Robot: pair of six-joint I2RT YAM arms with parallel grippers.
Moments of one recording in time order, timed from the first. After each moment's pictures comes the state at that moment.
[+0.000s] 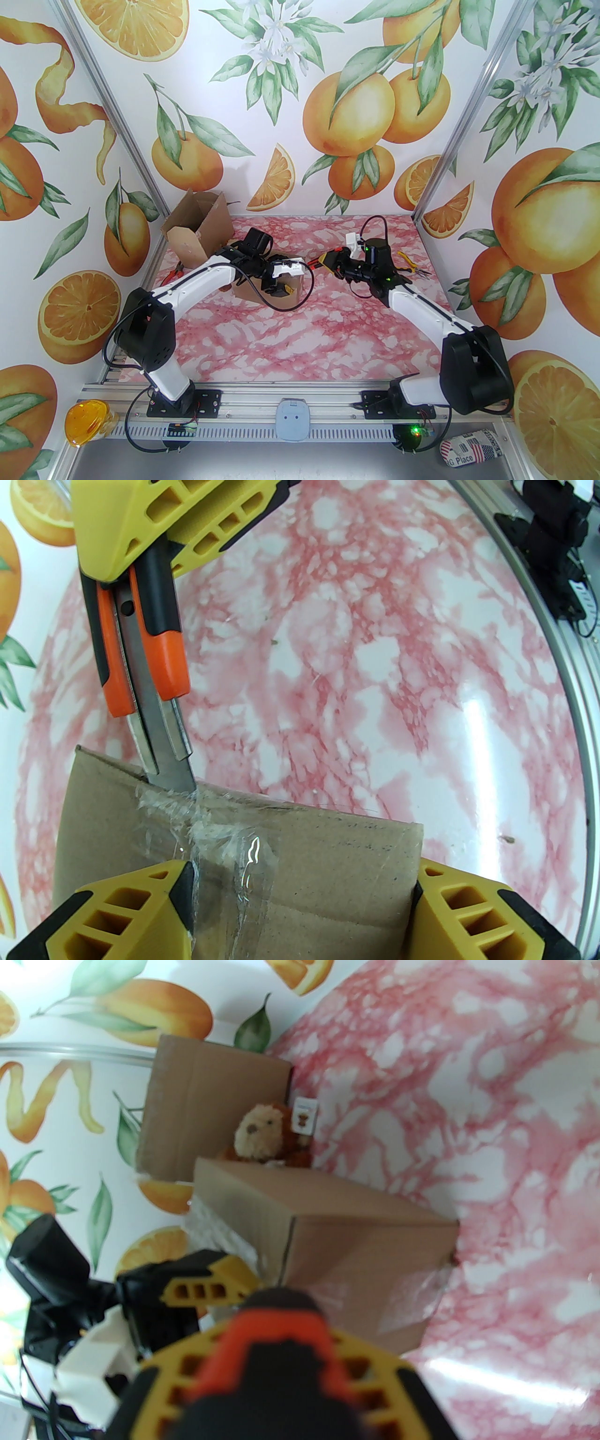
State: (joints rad) left arm -0.56 1.71 1.32 -0.56 0.54 0.90; right arm 0.25 1.42 0.86 0.06 -0.68 0.94
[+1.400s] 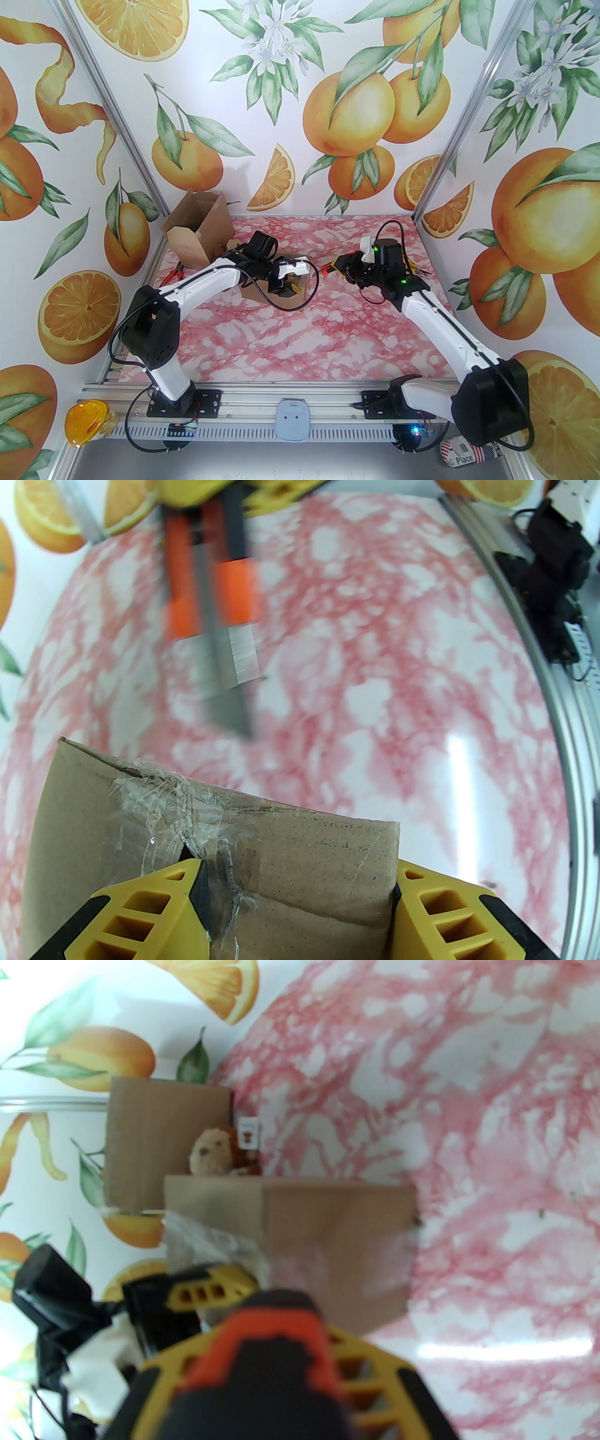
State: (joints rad) left arm -0.56 1.74 1.31 -0.48 0.60 0.80; right arm 0.22 1.25 0.93 -0.33 -0.52 0.94
